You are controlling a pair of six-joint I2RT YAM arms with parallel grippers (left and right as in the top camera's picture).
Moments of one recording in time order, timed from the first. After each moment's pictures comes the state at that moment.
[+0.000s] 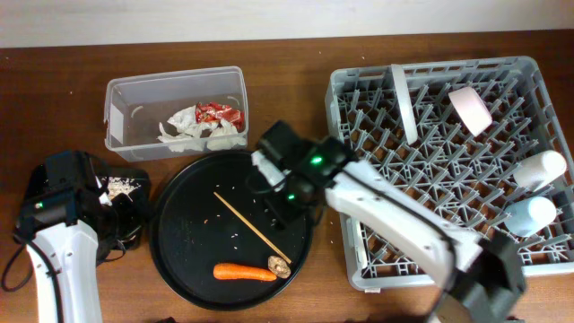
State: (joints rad) left arm 0.34 1.25 1.09 -1.25 0.01 -0.34; right arm 0.79 1.77 1.52 -1.10 -0.18 0.10
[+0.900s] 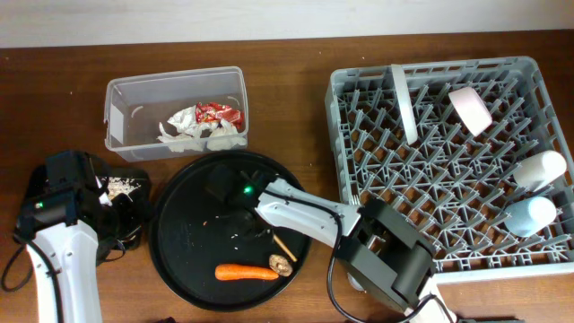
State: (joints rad) left arm 0.34 1.25 1.09 -1.25 0.01 -0.34; right arm 0.93 2.13 1.53 -0.85 0.06 0.26
